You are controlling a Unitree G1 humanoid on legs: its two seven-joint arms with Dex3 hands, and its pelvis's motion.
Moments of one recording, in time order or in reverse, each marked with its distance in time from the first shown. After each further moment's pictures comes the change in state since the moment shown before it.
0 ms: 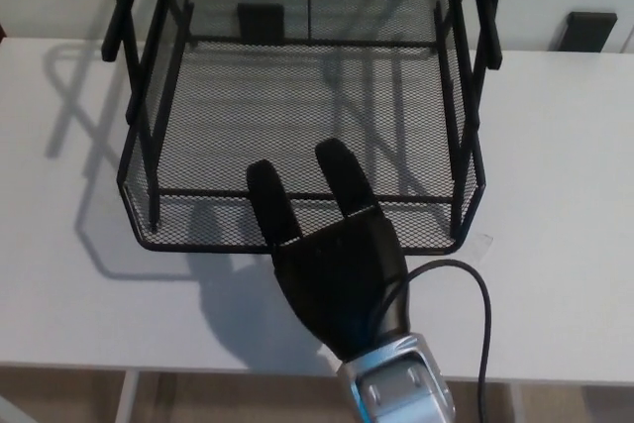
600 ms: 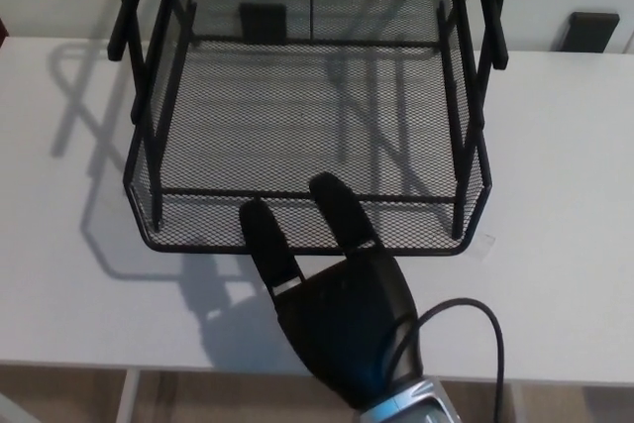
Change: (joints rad) left_arm -0.003 0.000 0.000 -0.001 0.000 0.001 -0.007; right_arm 0.088 -0.085 0.063 -0.104 0.018 -0.002 -0.008
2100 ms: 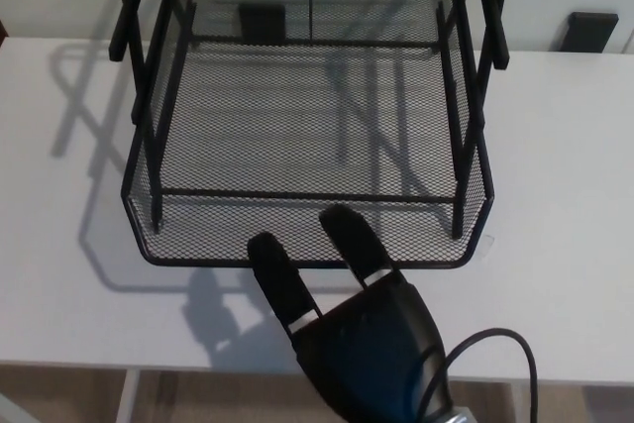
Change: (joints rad) left_arm -0.011 -0.003 -0.001 0.032 0.002 -0.001 0.000; right_arm 0.082 -0.140 0.041 -0.144 -0.002 -0.046 0.001
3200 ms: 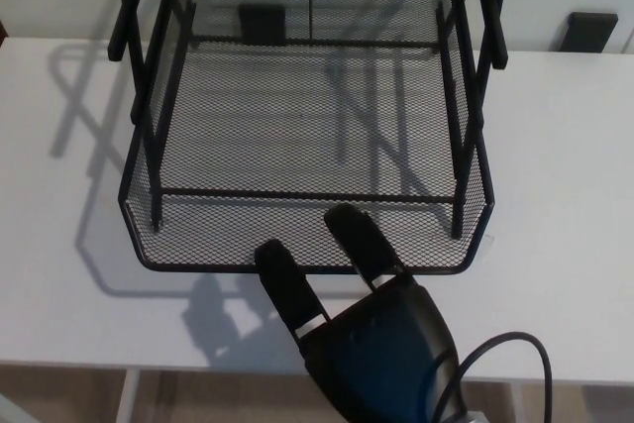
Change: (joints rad) left_arm -0.007 -0.001 -0.001 0.013 0.000 0.000 -0.006; right_arm 0.001 -0.030 0.000 -0.073 -0.007 -0.013 0.012
